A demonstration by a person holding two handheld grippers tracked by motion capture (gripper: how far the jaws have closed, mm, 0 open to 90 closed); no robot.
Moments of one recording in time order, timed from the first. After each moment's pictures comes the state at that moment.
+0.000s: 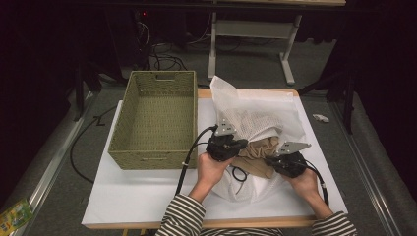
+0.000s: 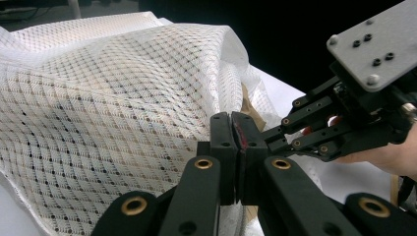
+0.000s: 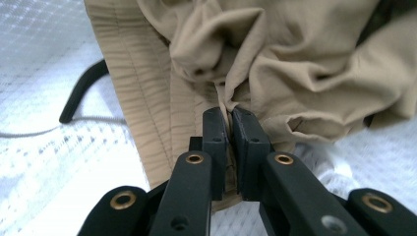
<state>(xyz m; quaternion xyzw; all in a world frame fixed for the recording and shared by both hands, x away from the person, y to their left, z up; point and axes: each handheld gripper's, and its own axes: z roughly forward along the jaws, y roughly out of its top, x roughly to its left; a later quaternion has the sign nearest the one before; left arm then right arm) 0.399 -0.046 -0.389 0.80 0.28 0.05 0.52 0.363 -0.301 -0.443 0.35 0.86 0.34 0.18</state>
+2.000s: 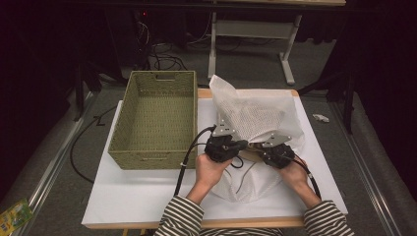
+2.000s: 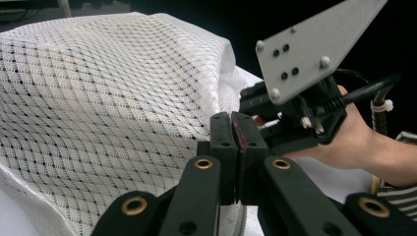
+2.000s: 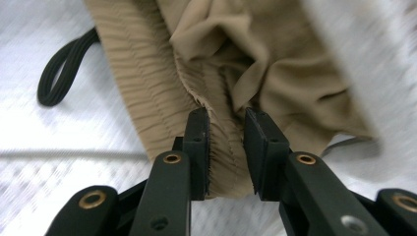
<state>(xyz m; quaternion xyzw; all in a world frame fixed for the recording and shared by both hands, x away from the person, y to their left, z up) 0.393 -0.040 -0.383 0.80 0.28 0.04 0.53 0.395 -0.274 -0.449 0.35 0.86 0.26 0.25</state>
